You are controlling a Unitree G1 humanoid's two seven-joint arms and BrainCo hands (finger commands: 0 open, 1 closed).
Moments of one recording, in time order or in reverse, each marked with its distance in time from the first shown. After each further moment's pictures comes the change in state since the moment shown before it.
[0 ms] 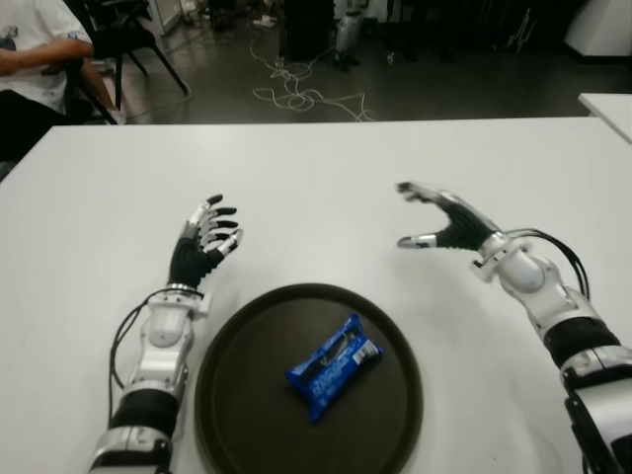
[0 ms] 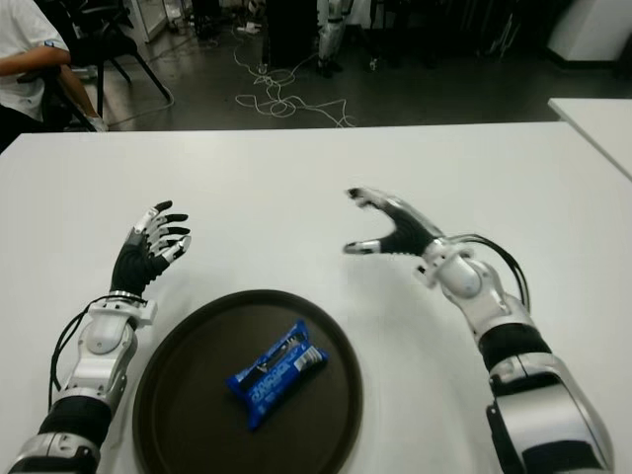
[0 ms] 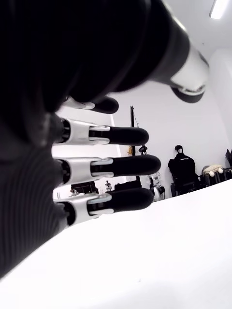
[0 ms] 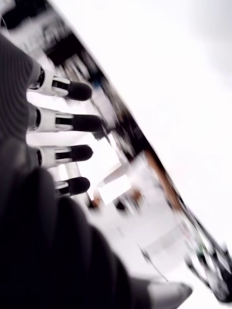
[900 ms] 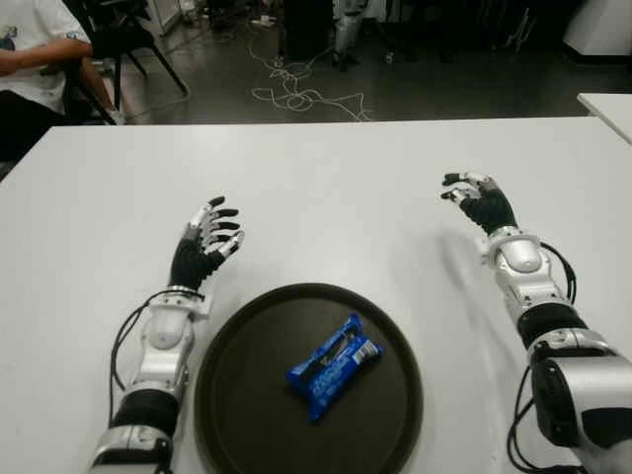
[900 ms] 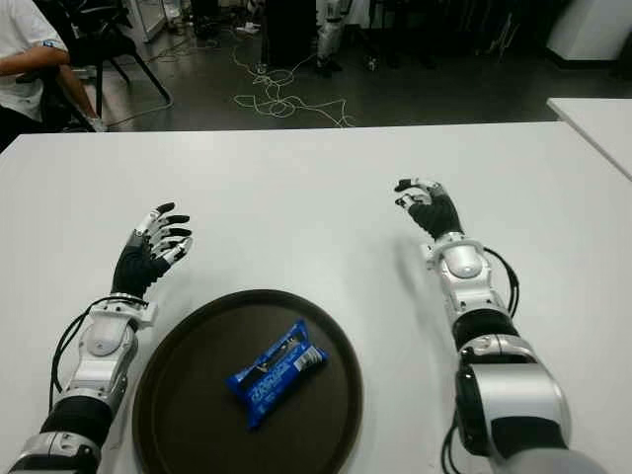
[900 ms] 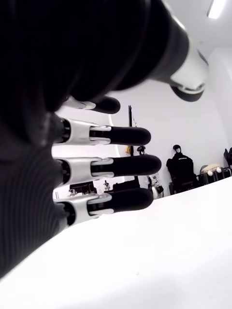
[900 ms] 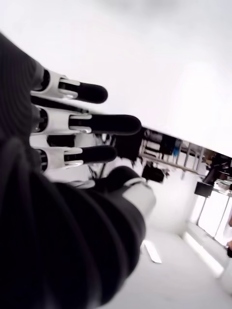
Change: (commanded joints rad) left arm -0.015 -0.002 0.009 0.038 -0.037 -0.044 -0.040; right arm -0.072 0.139 -0.265 0.102 0.301 0.321 0.028
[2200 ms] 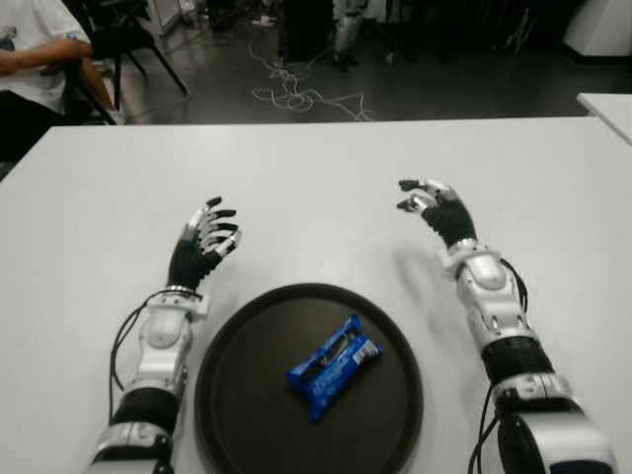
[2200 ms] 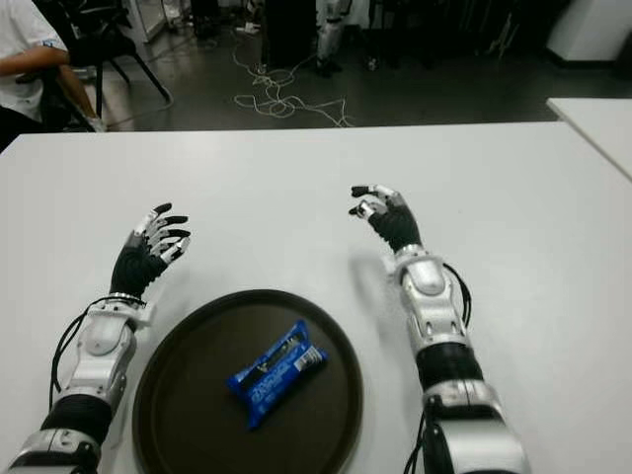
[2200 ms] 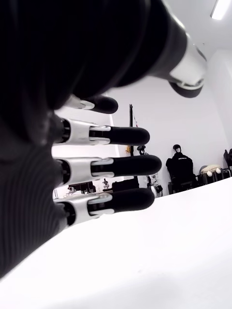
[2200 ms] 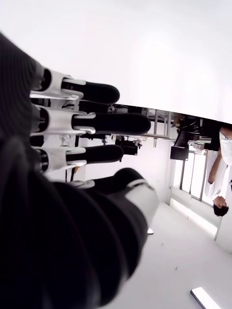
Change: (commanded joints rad) left arm -0.012 -0.005 0.011 0.031 -0.006 -0.003 -0.005; right arm 0.293 0.147 0.012 -0.639 0.079 0.223 0.073
